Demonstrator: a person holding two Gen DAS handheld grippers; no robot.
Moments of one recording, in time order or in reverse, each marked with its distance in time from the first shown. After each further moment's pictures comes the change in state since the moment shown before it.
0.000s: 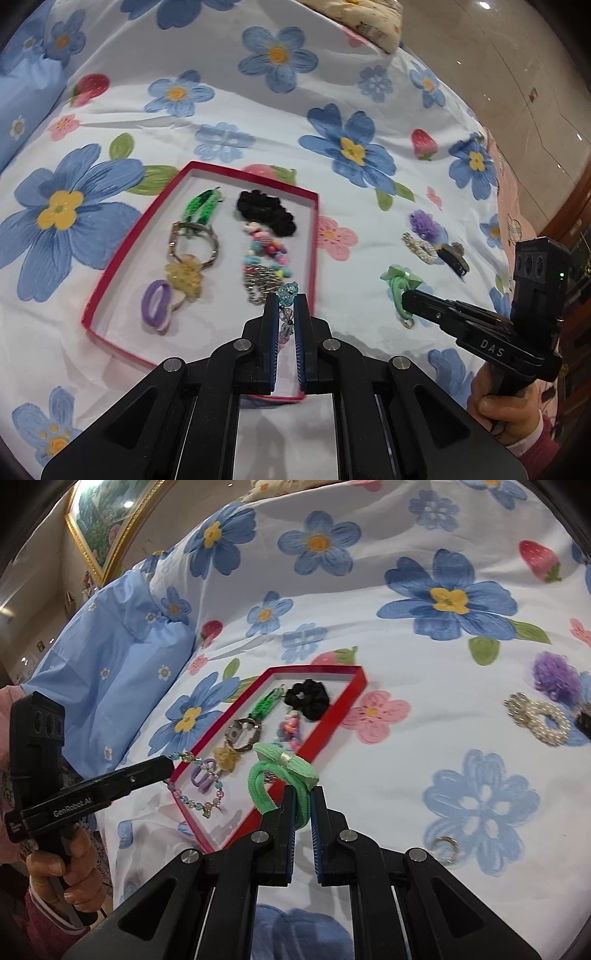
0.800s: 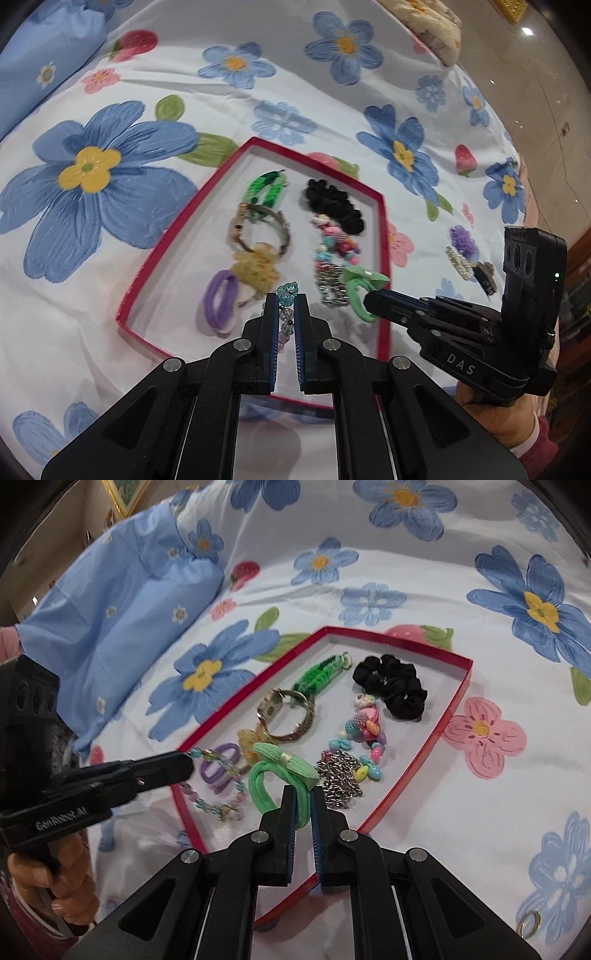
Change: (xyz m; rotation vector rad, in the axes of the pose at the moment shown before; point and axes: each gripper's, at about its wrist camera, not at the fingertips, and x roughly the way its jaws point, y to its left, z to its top) left arm 0.026 0.074 -0.002 -0.131 0.044 0.041; right arm 0.106 0.062 0.015 -0.166 0.168 0.002
